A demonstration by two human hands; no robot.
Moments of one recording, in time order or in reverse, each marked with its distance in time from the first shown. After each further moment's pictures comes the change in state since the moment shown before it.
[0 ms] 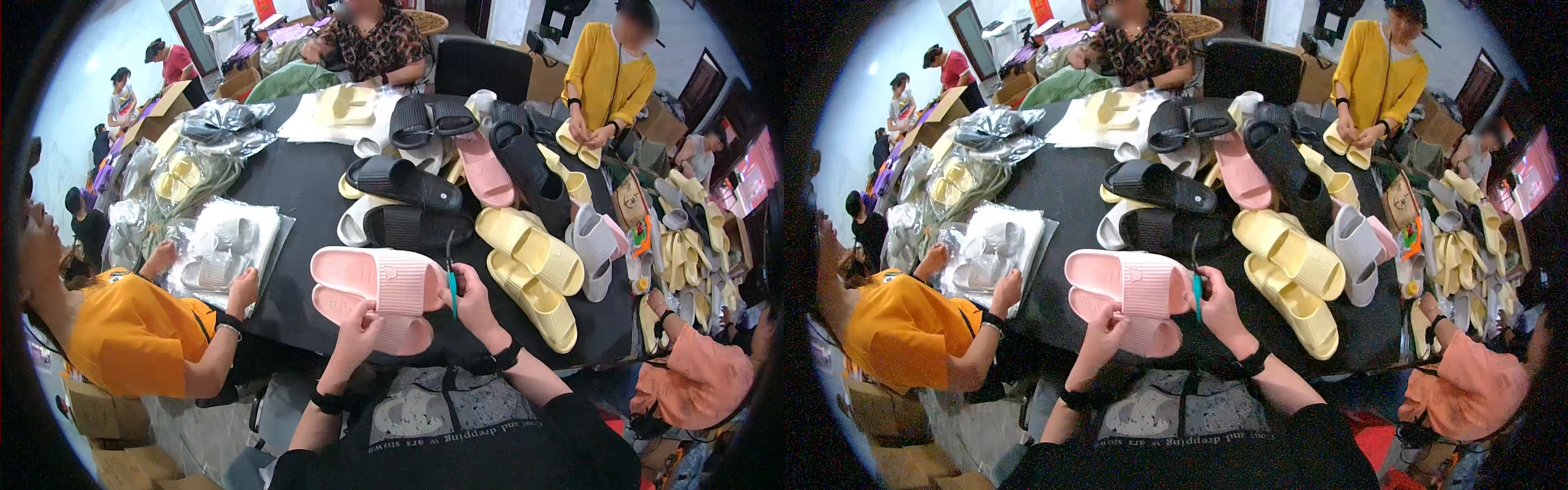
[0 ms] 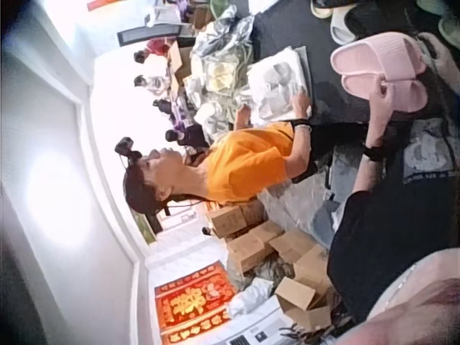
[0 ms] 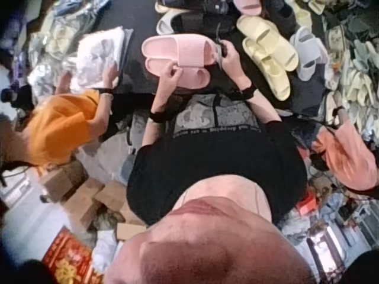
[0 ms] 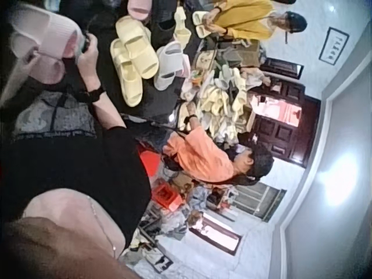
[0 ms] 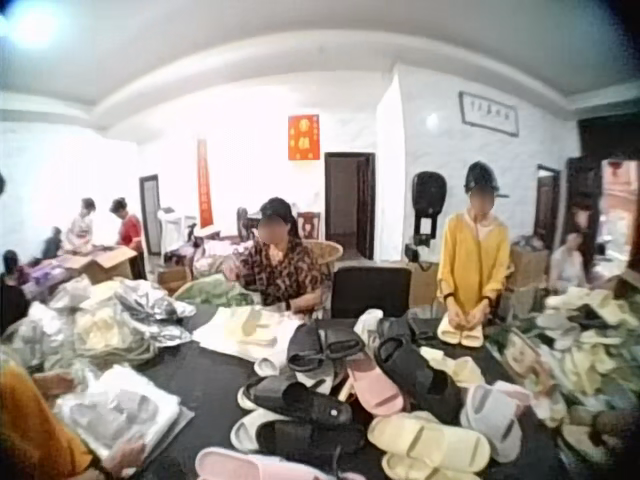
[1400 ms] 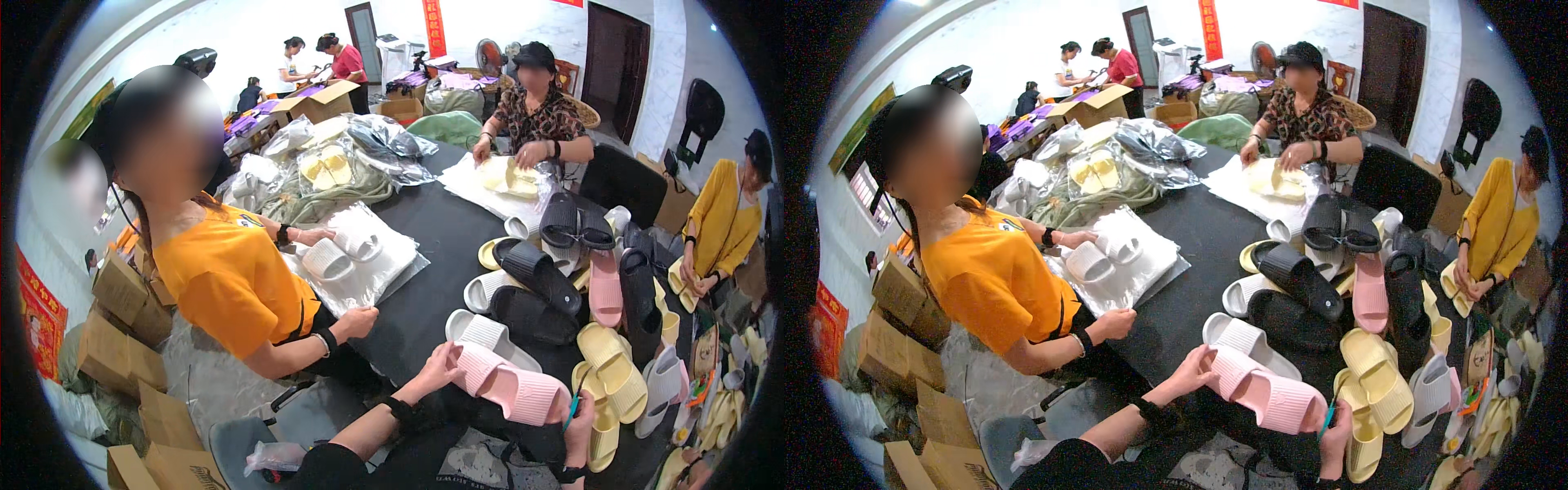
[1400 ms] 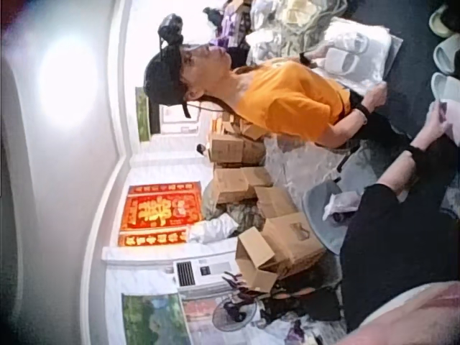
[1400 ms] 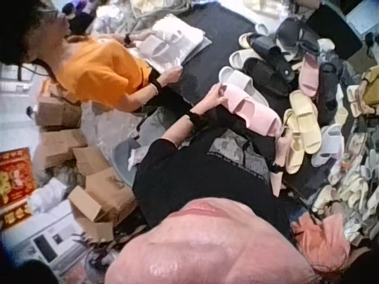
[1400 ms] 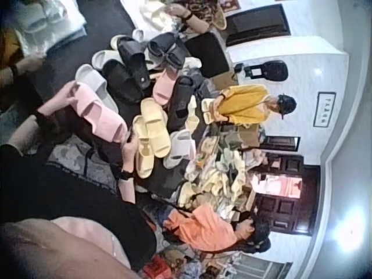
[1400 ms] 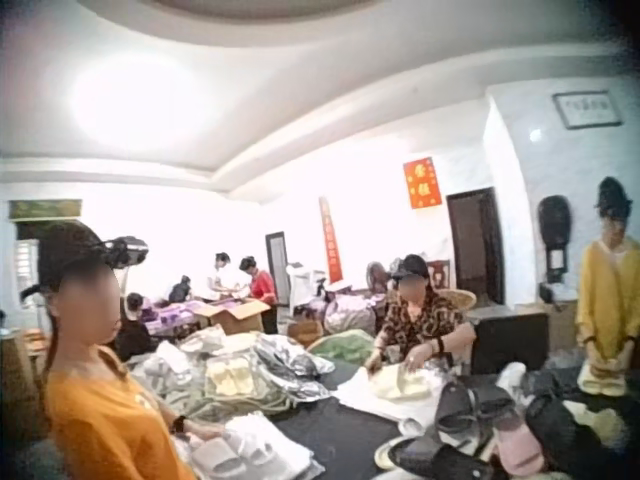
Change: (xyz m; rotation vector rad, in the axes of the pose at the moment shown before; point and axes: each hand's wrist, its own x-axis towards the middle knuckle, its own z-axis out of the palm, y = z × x) left_hand 0.036 -0.129 -0.028 0.453 0.166 -0.005; right_hand -0.043 0.053 -0.093 -0.325 0.091 0.024
